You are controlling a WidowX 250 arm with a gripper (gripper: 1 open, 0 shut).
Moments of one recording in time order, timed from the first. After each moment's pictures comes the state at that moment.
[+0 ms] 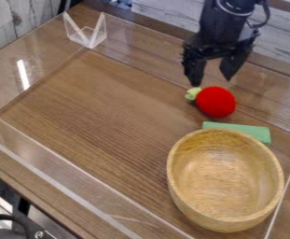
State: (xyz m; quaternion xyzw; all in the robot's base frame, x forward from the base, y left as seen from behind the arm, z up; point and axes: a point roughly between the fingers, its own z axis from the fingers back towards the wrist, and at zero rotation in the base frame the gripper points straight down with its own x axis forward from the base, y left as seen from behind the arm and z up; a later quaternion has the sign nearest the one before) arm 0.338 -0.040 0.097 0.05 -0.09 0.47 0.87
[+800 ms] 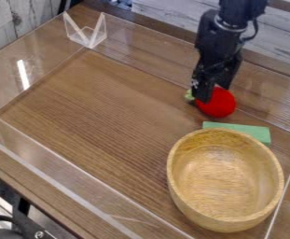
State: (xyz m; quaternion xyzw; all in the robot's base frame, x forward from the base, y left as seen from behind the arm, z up) arm 0.360 -0.029 0.057 0.03 -0.03 0.65 0.76
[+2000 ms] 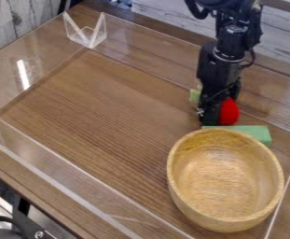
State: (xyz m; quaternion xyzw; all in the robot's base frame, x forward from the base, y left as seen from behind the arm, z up) arm 0.349 -0.045 0.021 0.01 0.02 0.67 0.74
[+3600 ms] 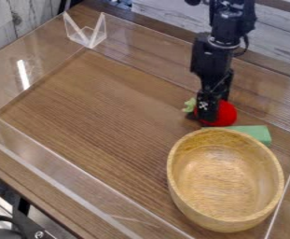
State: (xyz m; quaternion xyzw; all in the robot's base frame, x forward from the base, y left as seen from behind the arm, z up) arm 0.351 -0.041 0.037 0.00 0.01 0.75 0.66
